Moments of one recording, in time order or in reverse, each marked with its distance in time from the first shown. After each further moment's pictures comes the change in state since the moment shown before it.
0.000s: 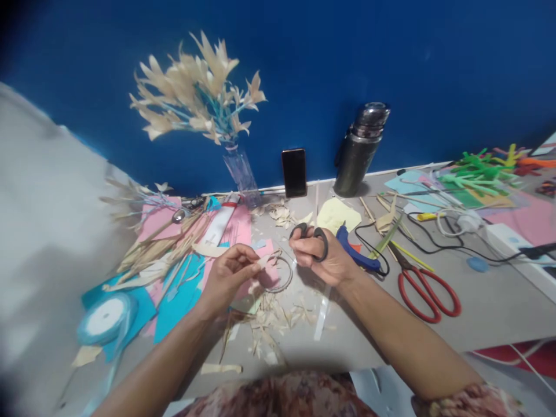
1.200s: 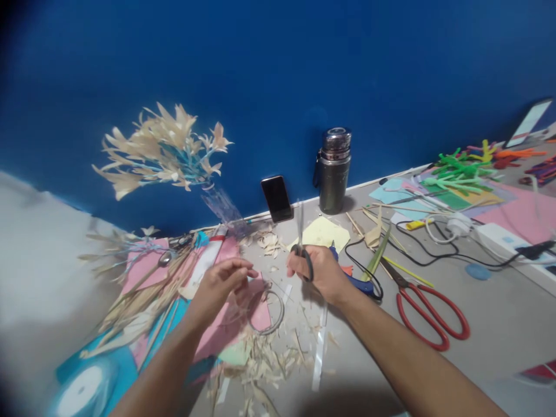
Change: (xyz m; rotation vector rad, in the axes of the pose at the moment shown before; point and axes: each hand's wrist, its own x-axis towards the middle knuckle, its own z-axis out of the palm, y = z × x) left_hand 0.057 0.028 0.006 0.296 0.028 -0.095; right_hand 0.005 -0.016 -0.027 -0.344 0.211 -0.202
